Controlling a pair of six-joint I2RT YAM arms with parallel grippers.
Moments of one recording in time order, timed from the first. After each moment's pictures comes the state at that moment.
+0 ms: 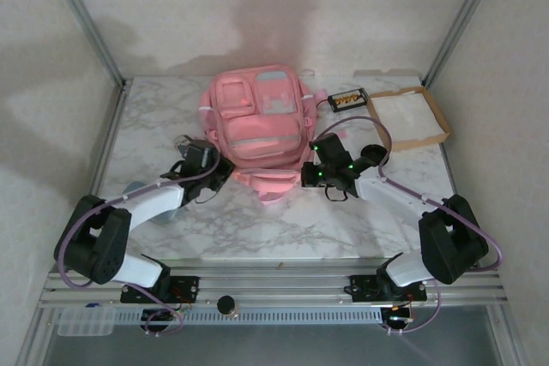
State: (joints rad) left arm -0.34 1.44 0.68 0.00 0.12 -1.21; right arm 0.62 1.43 0.89 -0.38 -0.11 0.51
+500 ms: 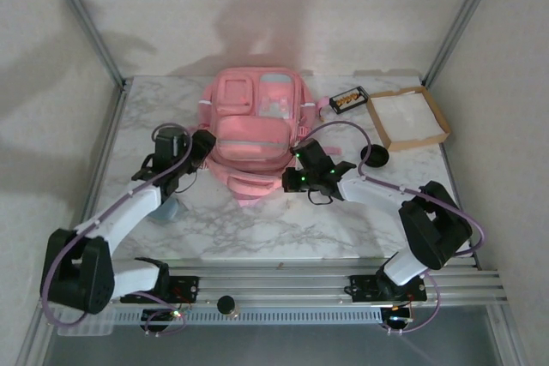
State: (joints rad) left arm -0.22 1.21 0.70 -0.05 0.09 -1.09; right arm 0.73 1.56 0.90 -0.23 -0.16 0.59
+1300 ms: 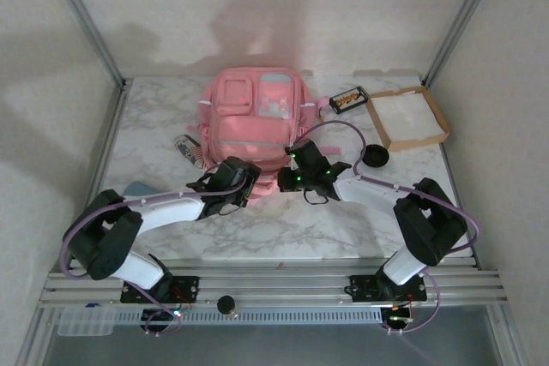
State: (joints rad) left arm -0.68 1.50 0.68 0.03 -0.10 -1.69; right arm 0.75 1.59 0.91 -0.18 -0.16 0.58
